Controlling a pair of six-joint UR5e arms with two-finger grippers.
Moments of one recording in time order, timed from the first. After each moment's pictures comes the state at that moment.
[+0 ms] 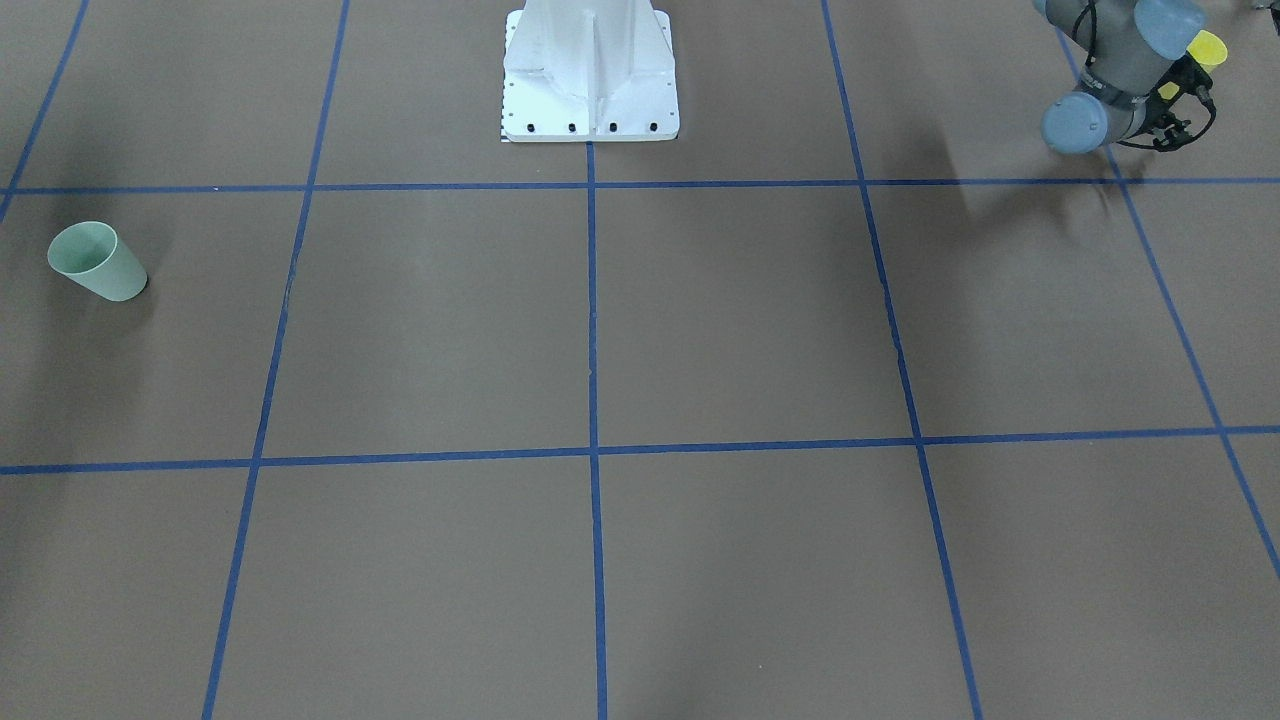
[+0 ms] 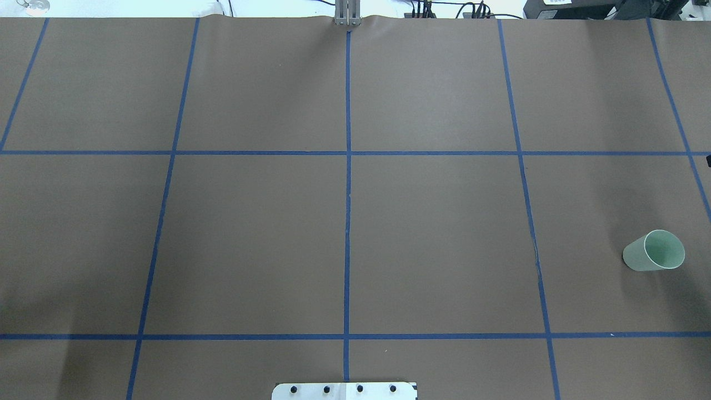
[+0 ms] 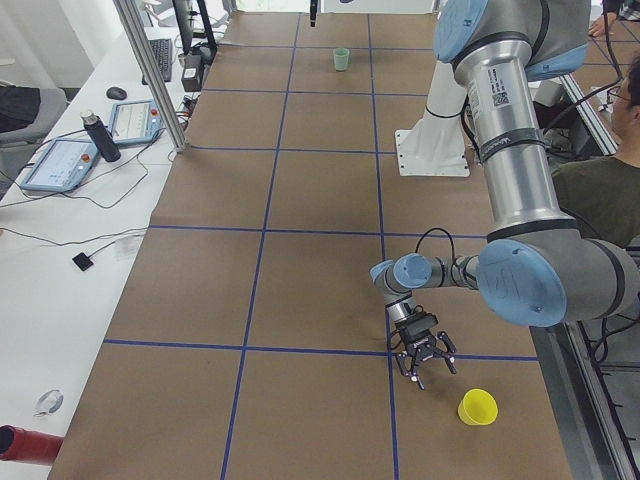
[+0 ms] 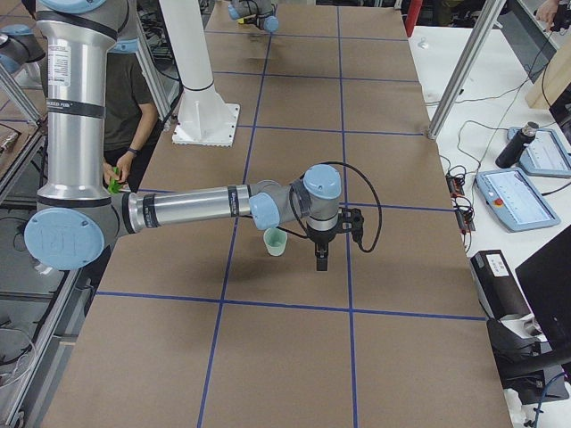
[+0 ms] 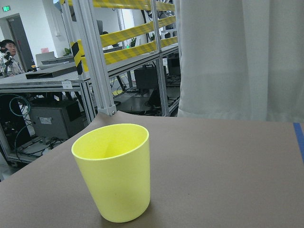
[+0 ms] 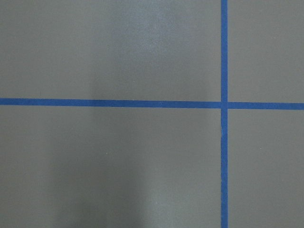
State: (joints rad) left arm -0.31 -1.17 -1.73 -1.30 -1.89 -2.90; right arm 1.33 -1.65 1.78 -1.38 2.24 0.37
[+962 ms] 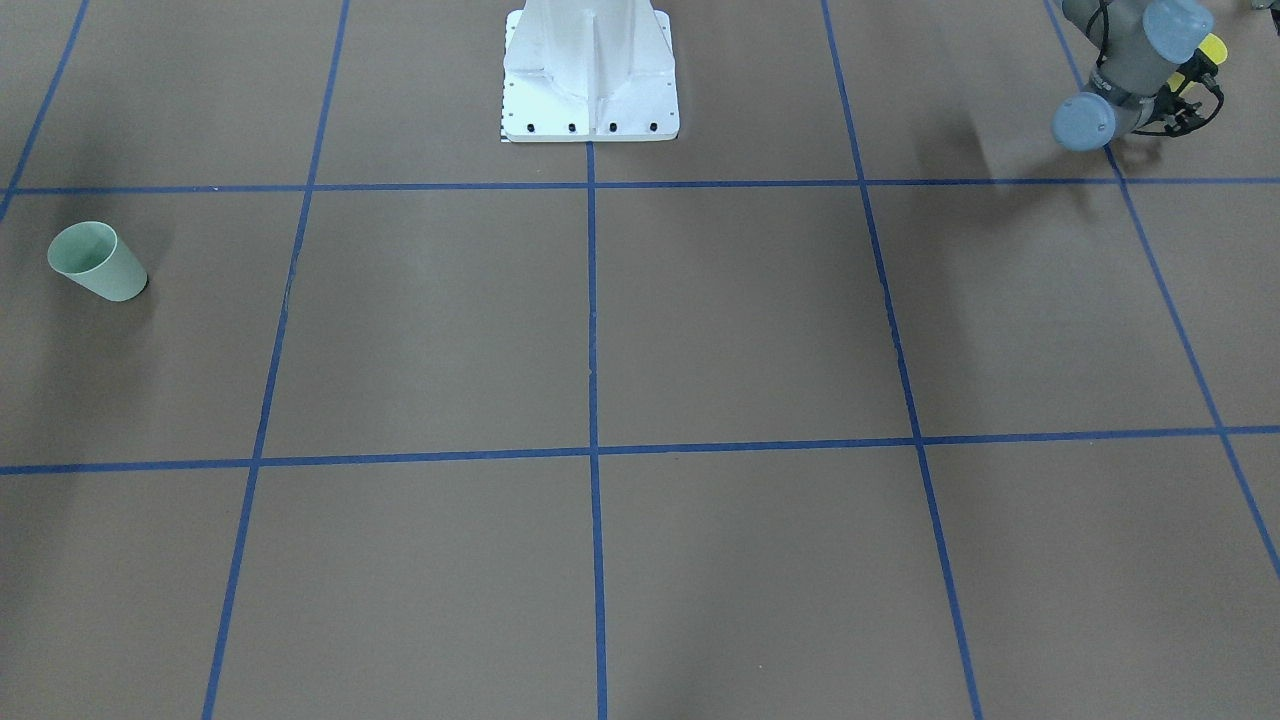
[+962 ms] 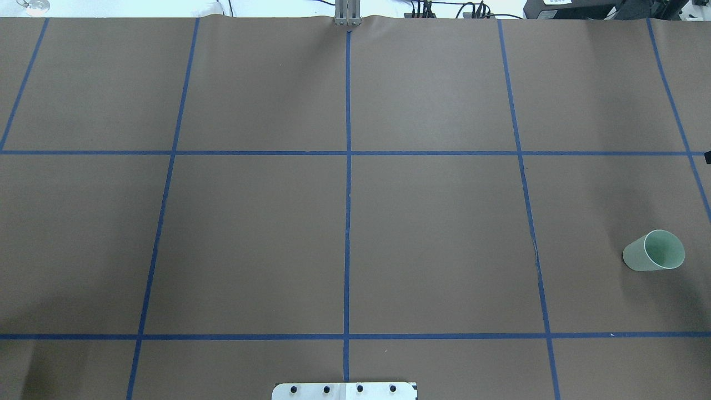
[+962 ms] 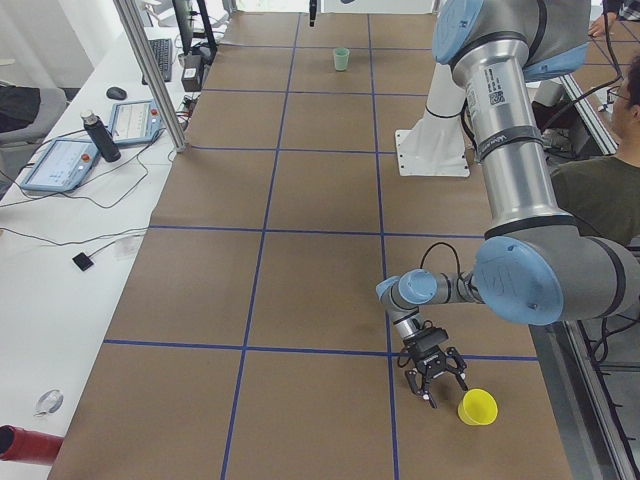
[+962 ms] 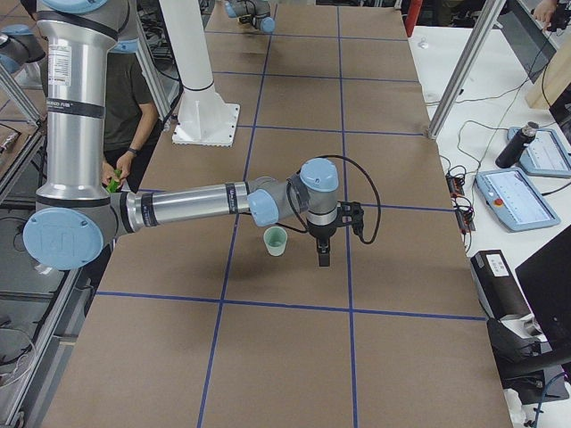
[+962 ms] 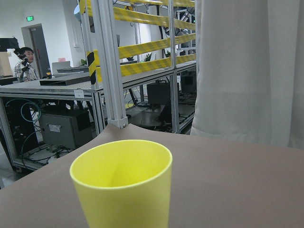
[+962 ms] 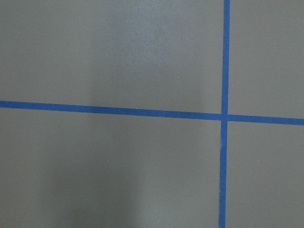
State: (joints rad) left arm -0.22 -1.13 -1.67 -1.36 -1.98 -3.00; right arm 1.32 -1.66 1.81 -1.35 2.21 0.37
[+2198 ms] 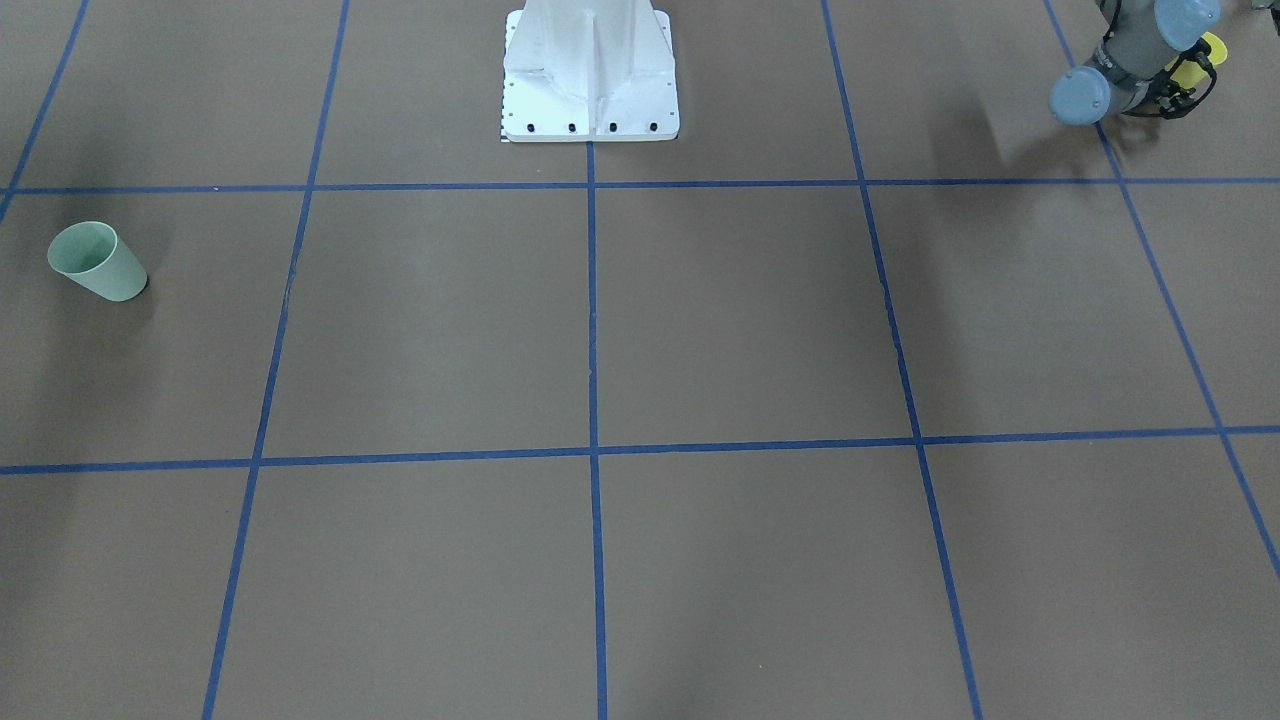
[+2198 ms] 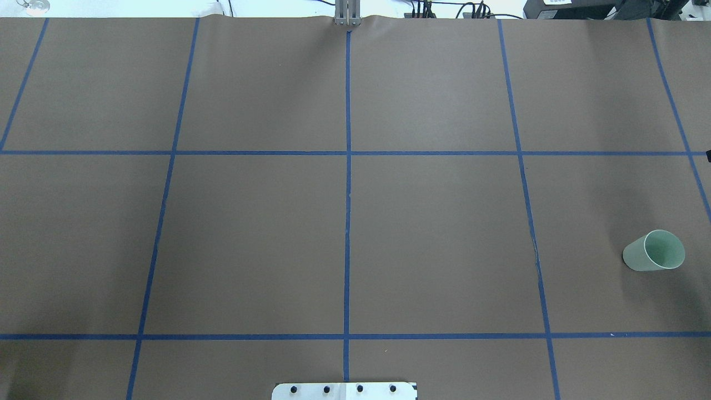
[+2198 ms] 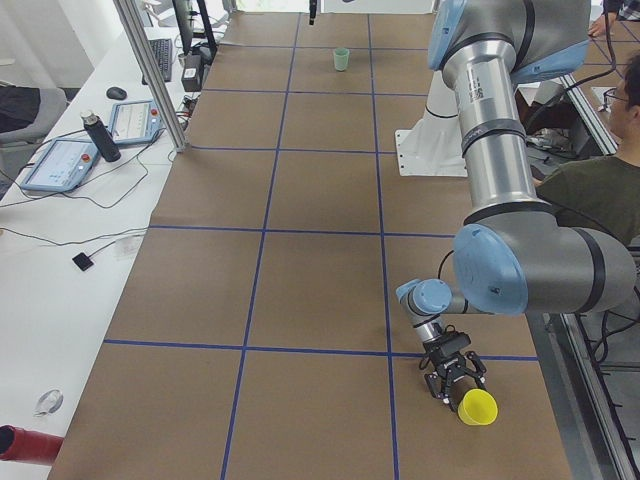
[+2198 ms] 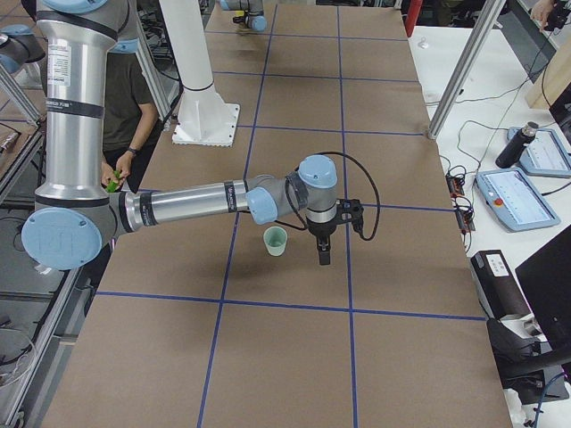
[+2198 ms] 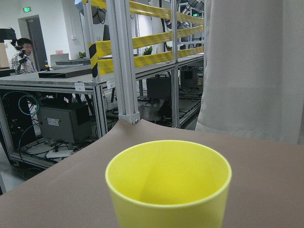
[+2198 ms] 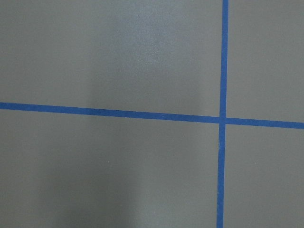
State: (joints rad) left arm -0.07 -1.06 -1.67 -1.53 -2.02 -3.18; right arm 1.33 -1.67 1.83 -1.35 2.19 0.37
